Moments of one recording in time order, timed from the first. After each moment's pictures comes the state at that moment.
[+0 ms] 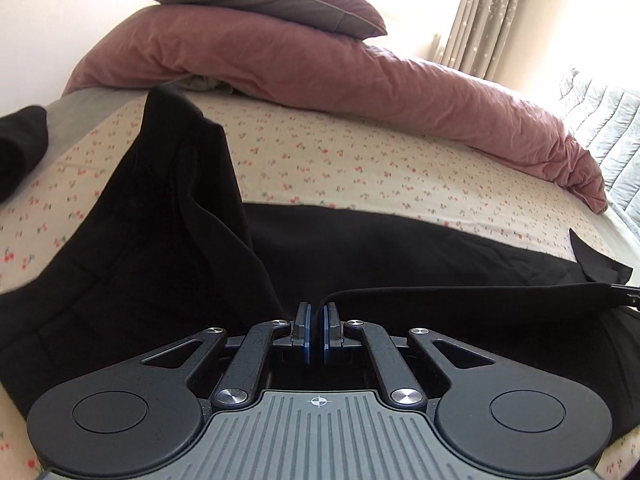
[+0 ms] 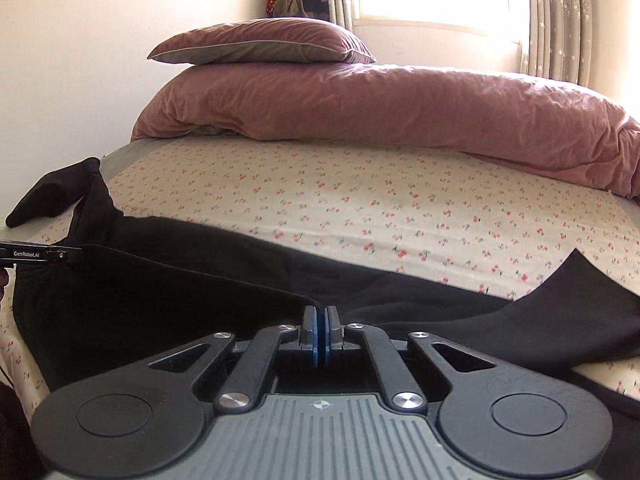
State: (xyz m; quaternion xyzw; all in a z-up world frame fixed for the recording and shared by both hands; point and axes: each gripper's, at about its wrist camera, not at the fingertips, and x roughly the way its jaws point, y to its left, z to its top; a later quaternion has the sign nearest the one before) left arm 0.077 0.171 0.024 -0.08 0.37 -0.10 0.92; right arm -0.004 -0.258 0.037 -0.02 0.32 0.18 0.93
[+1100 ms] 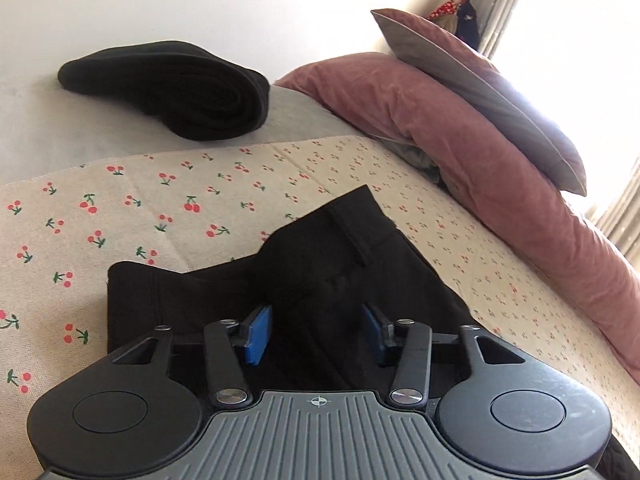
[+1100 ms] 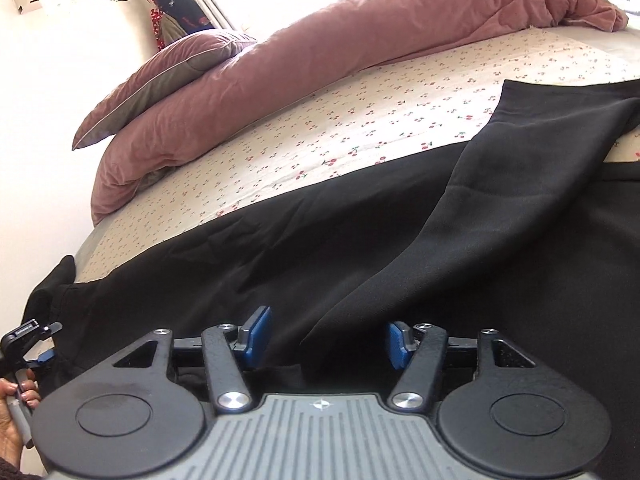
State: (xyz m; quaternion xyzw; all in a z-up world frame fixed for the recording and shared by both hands) left arm 0.087 0.288 -0.015 -0.27 0.25 0.16 0.92; right arm -0.022 -0.301 -0.042 0.20 0.34 0.10 0.91
